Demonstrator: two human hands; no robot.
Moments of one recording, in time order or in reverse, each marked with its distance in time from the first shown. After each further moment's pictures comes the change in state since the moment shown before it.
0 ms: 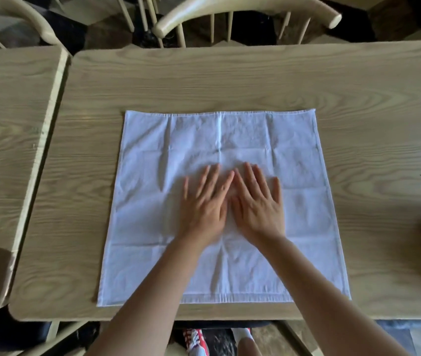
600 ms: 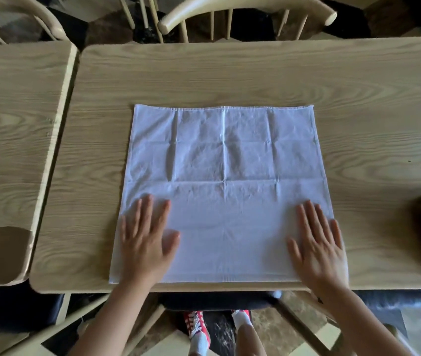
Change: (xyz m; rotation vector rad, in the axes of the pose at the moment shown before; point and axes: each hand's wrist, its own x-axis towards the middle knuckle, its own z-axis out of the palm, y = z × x) left_hand -0.131 -0.077 -0.016 0.091 -0.060 -0.241; right_hand -0.127 0.066 -0.018 -0.117 -0.044 0.179
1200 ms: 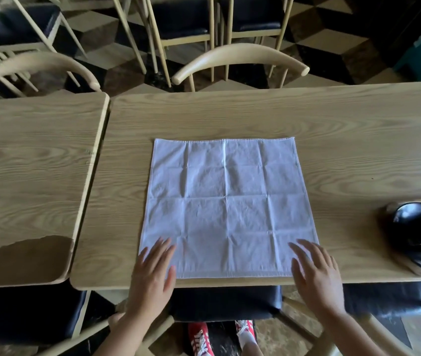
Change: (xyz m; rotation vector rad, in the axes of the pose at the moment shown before) left_hand -0.061 -0.008 -0.034 -0.279 0.181 0.232; right_hand -0.052 -0.007 -0.036 0.162 0.306 -0.114
